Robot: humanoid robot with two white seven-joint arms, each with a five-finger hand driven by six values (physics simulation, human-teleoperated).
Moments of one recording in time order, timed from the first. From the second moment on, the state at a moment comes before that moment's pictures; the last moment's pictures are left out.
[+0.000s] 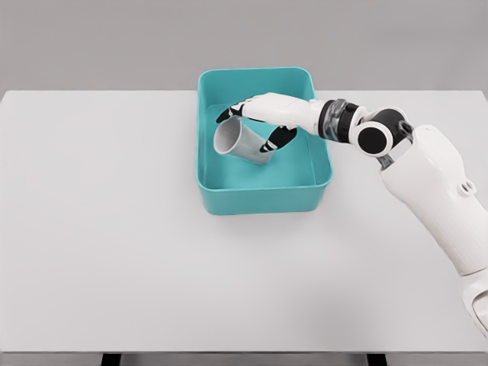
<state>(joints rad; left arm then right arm) 0.06 0.00 -0.10 -0.12 0.06 -0.04 -0.02 -0.81 -0.33 0.67 -1.27 0.41 -0.29 0.61</state>
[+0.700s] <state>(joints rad) 0.06 0.00 -0.10 -0.12 0.06 -0.04 -0.02 -0.50 -0.56 0.32 -1.66 -0.06 -0.23 0.61</state>
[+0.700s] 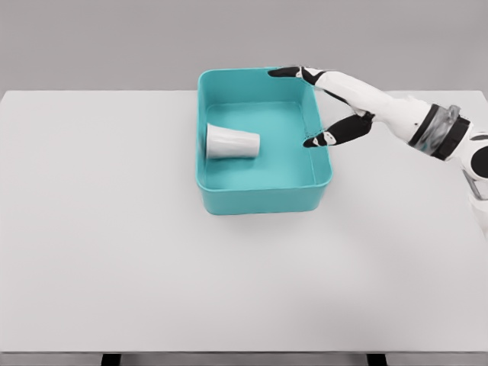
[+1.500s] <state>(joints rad) 0.06 0.00 -0.10 -0.12 0.06 -0.04 -0.02 -0.16 -0.63 0.01 -1.64 -0.28 -0.31 0.61</state>
